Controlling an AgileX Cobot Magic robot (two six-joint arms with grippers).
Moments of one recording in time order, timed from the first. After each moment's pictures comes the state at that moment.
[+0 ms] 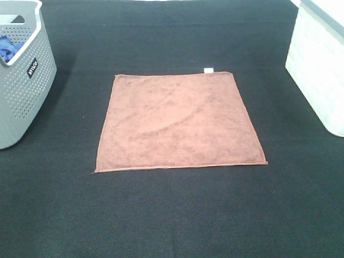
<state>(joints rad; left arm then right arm) 0.02 0.00 -0.50 -0.15 1.06 0.25 0.02 -0.01 -0.50 0.06 1.07 -0.06</state>
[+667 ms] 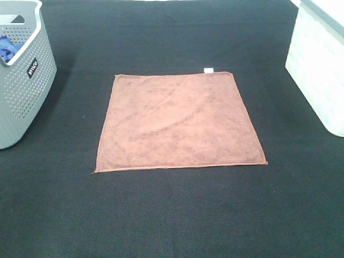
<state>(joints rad) 0.02 0.00 -0.50 -0.15 1.06 0.25 0.02 -0.01 -0.50 0.06 1.07 -0.06</state>
